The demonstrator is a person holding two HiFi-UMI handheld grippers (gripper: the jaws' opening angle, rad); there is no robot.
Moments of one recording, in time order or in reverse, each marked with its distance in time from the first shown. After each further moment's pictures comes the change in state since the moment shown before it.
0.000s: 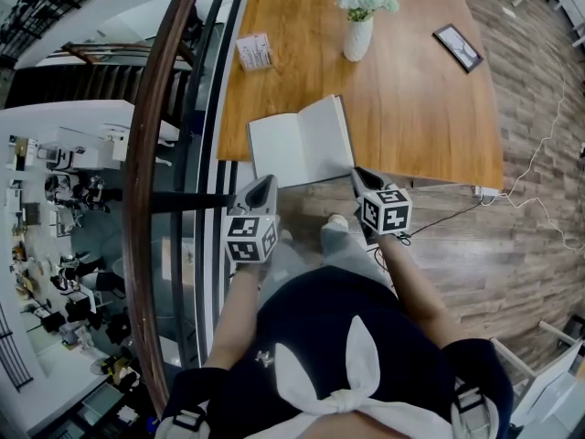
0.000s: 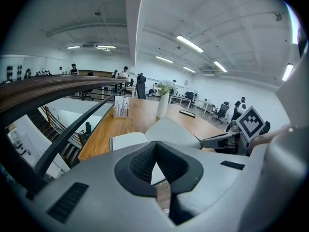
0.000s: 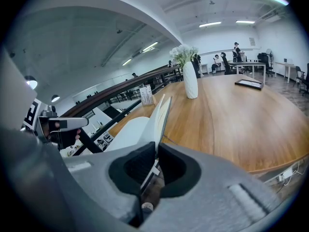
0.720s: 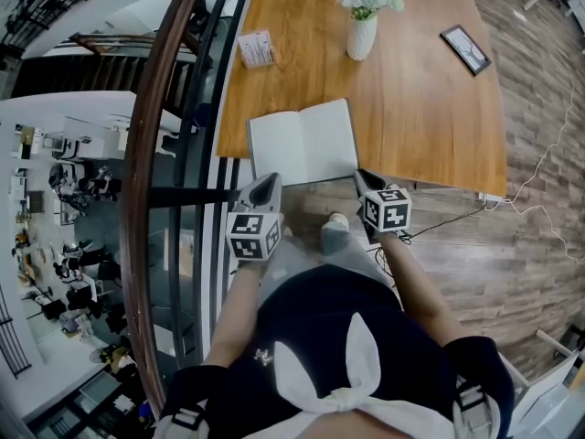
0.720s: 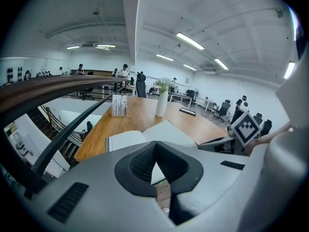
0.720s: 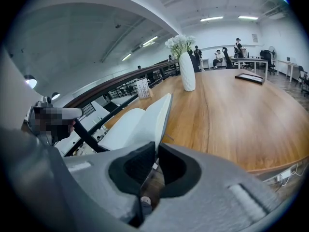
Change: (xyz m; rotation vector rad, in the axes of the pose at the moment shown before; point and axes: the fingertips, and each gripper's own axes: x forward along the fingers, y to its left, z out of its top) left arm 0.015 -0.017 0.001 0.006 0.018 0.016; right arm 0.012 -0.029 -0.019 -0.005 0.063 0.009
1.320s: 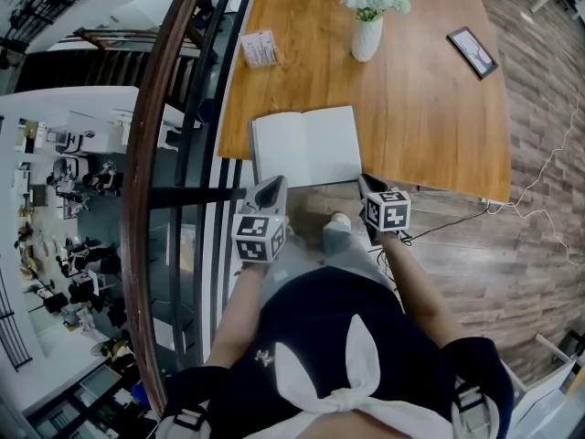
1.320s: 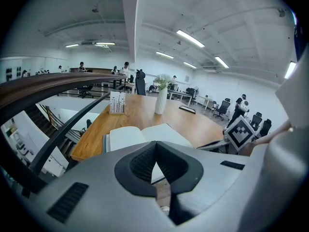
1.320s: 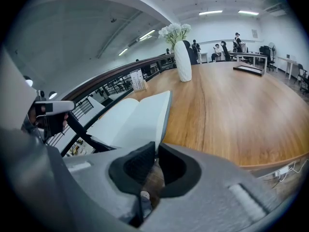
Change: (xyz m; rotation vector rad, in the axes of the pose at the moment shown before) left arm 0.014 -0.007 -0.003 0.001 0.026 -0.004; right arm 0.019 -0.023 -0.021 0.021 0.069 -0.016
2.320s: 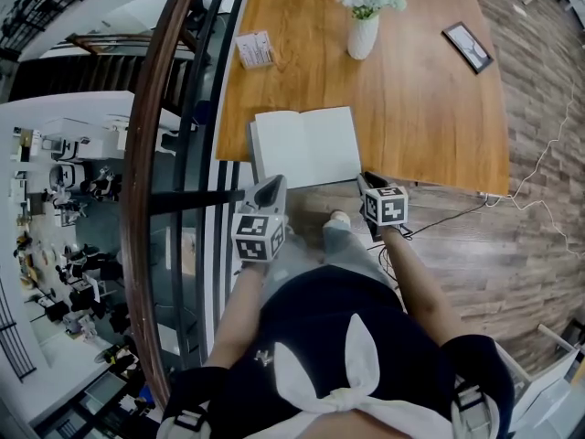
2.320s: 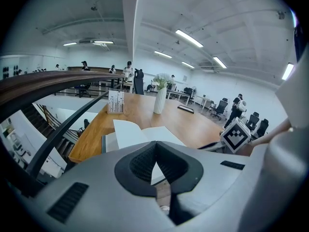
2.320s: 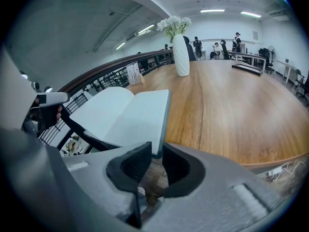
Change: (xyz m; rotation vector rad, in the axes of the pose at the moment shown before) left arm 0.002 0.007 -0.002 0.006 0.008 -0.030; right arm 0.012 -0.009 -0.014 -0.013 0.057 -0.054
